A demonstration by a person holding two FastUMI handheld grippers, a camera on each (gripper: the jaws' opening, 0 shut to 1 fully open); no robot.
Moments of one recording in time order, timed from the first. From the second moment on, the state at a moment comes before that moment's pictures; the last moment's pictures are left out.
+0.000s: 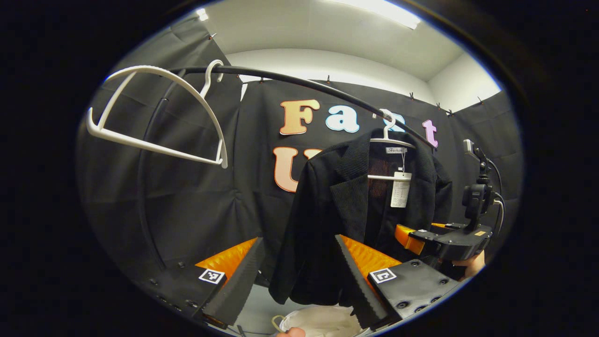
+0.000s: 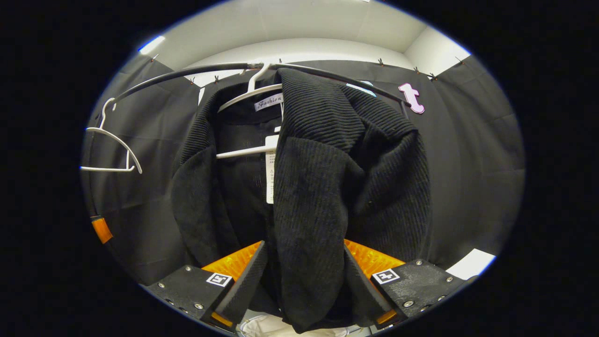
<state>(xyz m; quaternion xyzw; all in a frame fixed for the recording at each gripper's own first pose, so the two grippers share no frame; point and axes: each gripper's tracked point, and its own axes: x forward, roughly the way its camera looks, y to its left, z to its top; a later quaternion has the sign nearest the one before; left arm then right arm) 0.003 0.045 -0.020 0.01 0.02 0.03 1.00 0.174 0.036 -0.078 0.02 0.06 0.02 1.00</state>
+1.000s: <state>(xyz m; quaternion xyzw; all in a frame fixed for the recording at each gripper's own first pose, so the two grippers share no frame) 0.106 -0.052 -0.042 0.00 0.02 -0.09 1.00 0.138 0.013 -0.059 0.00 0.06 0.02 1.00</state>
